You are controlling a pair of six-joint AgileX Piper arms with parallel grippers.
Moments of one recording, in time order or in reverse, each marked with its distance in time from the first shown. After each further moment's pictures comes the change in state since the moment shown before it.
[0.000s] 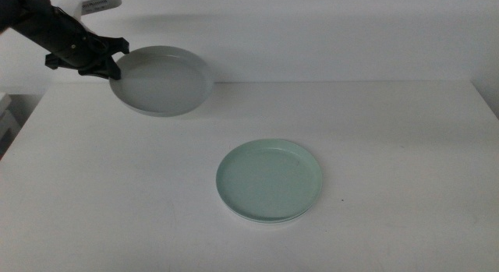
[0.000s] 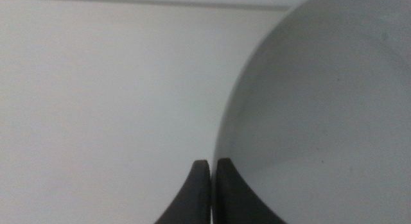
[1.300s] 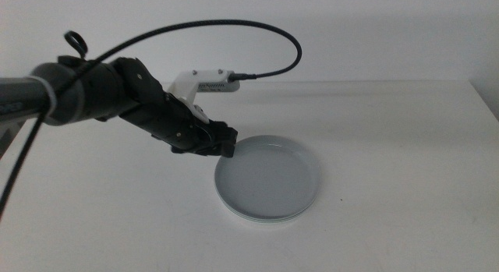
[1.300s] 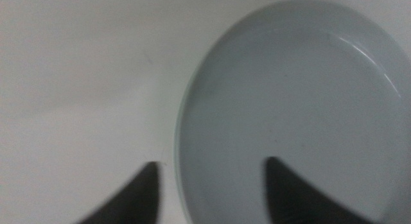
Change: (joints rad) left arm -0.420 -0.268 0.682 -0.222 -0.383 0.195; right arm 0.000 0.000 0.000 0.000 0.000 0.000
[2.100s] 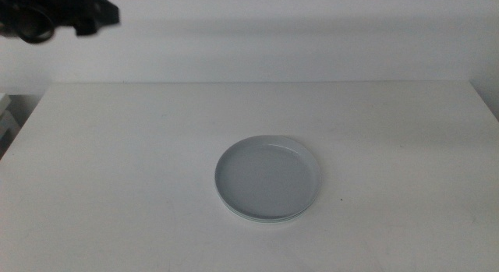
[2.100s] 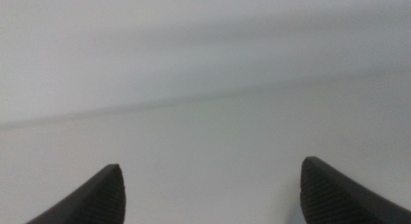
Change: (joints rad) left arm 0.308 -0.555 0.000 0.093 0.023 -0.002; right arm 0.000 0.000 0.000 0.000 0.000 0.000
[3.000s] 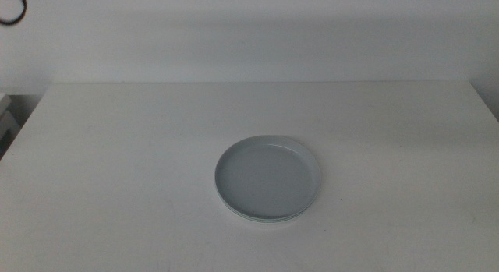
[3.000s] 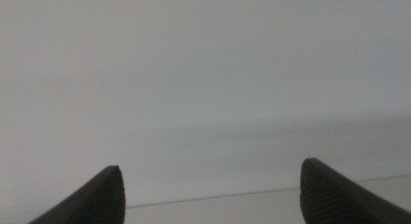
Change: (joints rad) left arm 0.011 -0.093 0.073 0.062 -0.321 -0.001; right arm 0.000 0.000 0.004 -0.001 -0.001 0.000
